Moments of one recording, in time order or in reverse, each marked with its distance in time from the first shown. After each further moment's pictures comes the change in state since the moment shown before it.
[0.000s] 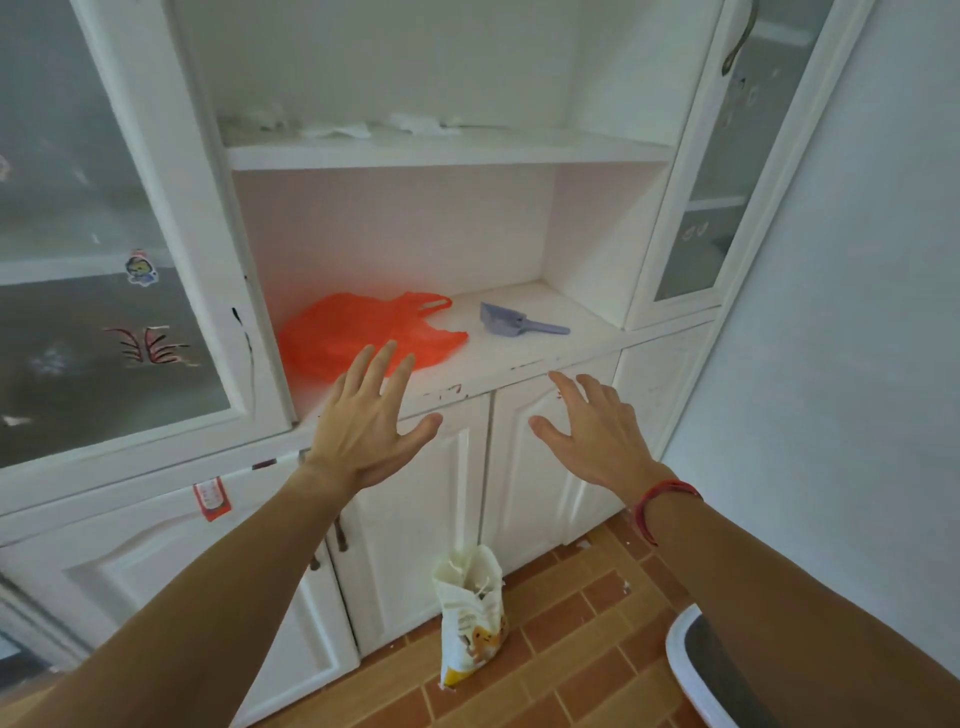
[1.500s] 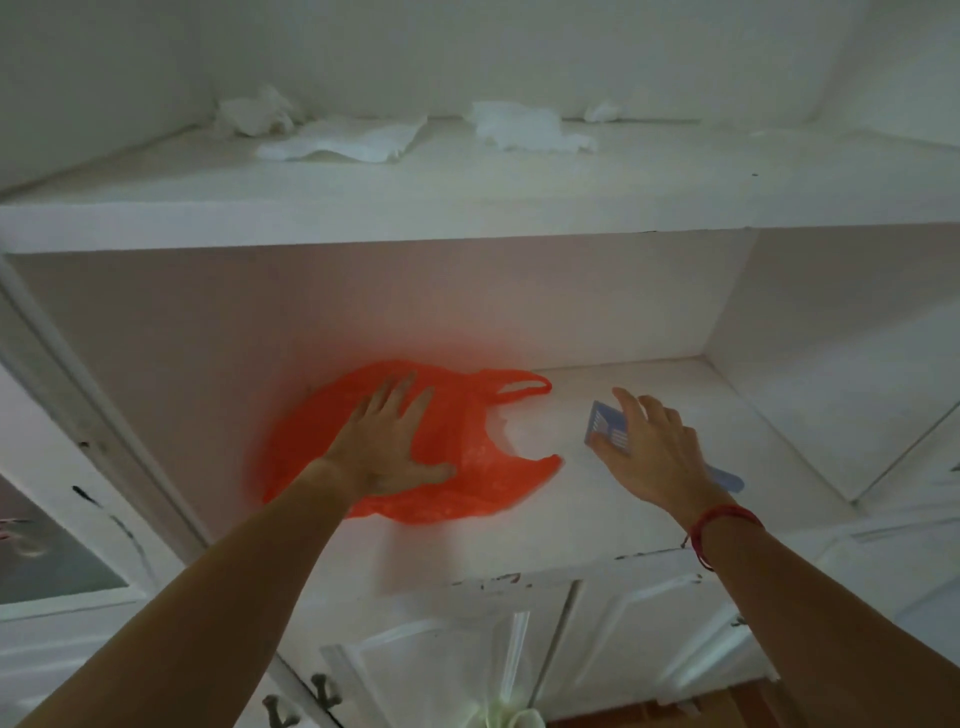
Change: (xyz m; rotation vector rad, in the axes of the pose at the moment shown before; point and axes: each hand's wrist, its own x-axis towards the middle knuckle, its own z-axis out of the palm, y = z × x) left_hand 0.259 -0.138 0.139 0.151 -0.410 -0.300; right_hand 0.394 0.042 0.135 0.068 -0.128 -0.178
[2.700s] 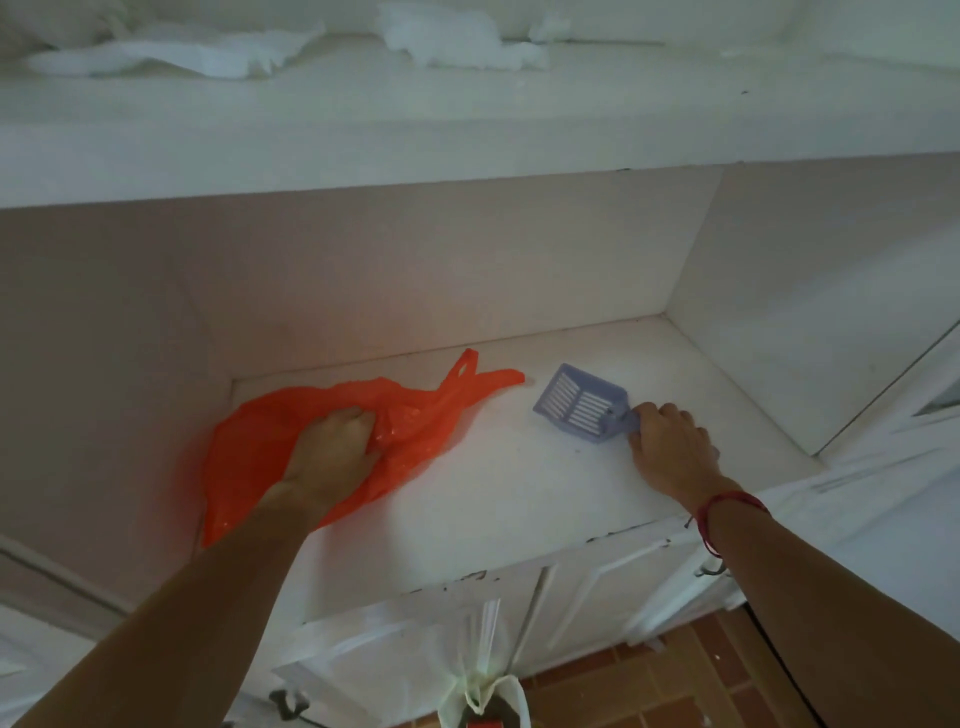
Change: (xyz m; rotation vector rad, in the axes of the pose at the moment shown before) left_hand 0.030 -0.003 0.054 -0.130 0.137 -0.010; right_hand 0.003 0.071 0.035 -0.128 -0.062 0.191
